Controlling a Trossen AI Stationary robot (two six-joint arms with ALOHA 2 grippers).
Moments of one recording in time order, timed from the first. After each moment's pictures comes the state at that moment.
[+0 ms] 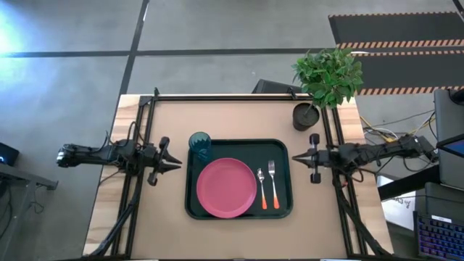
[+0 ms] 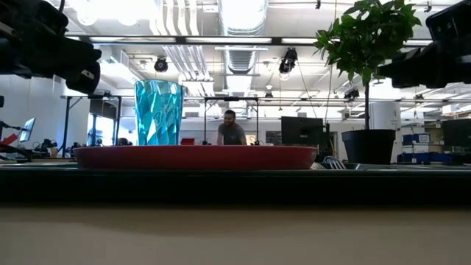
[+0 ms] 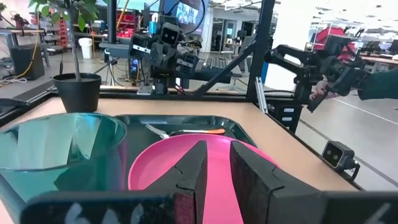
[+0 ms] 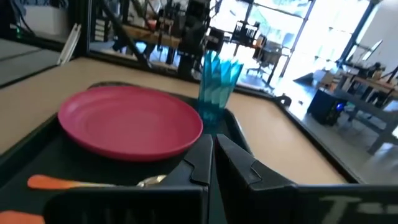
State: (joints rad) left arm -0.07 0.03 0.04 -0.05 0.11 -0.09; right arm 0.20 0.13 0.03 0.00 0.21 -0.23
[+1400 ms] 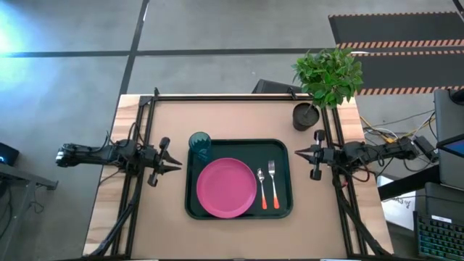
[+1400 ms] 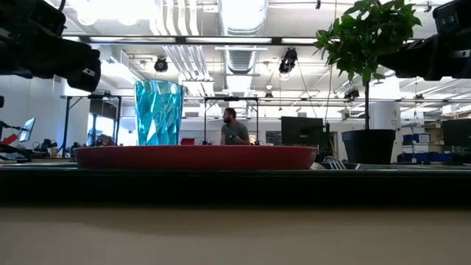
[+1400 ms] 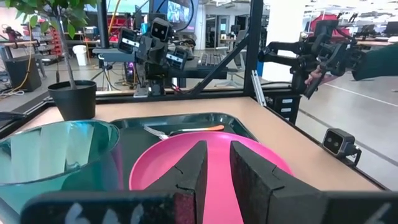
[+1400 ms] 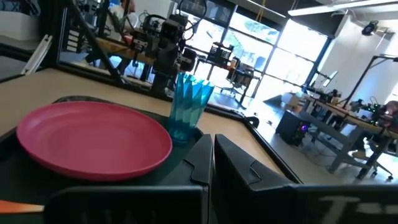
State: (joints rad) left arm -0.07 0.05 0.04 -0.05 0.14 -0.01; right arm 0.20 0.00 0.03 0.01 0.29 -0.35
